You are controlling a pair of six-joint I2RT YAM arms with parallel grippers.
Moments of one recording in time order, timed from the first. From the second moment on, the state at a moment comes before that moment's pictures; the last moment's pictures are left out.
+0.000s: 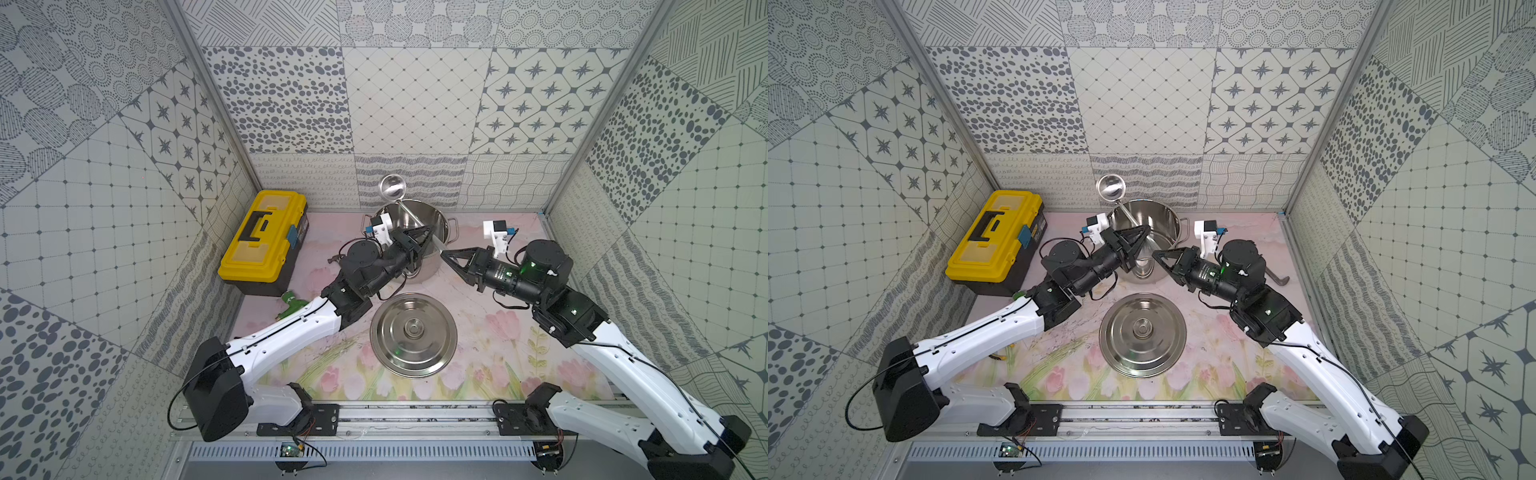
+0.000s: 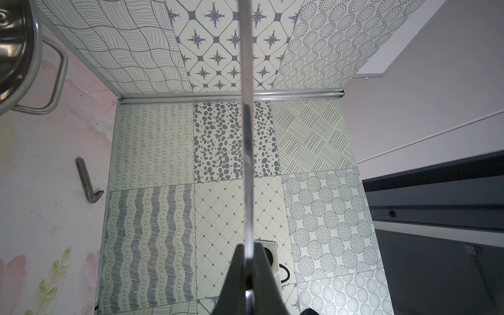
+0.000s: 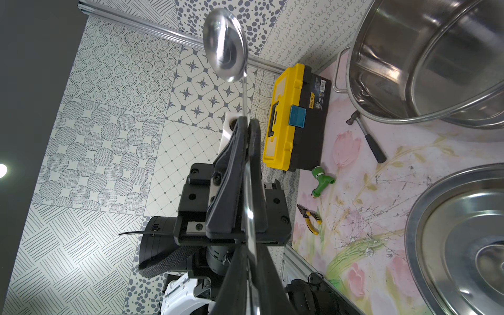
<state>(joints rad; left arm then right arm) -0.76 1.34 1.06 0.47 0.06 -1.53 0.65 0.98 1.09 -0.21 -0.35 1.22</state>
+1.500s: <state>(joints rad) -0.76 1.16 1.71 -1.05 -0.36 -0.77 0.81 1.93 2.63 -1.52 0.48 0.12</state>
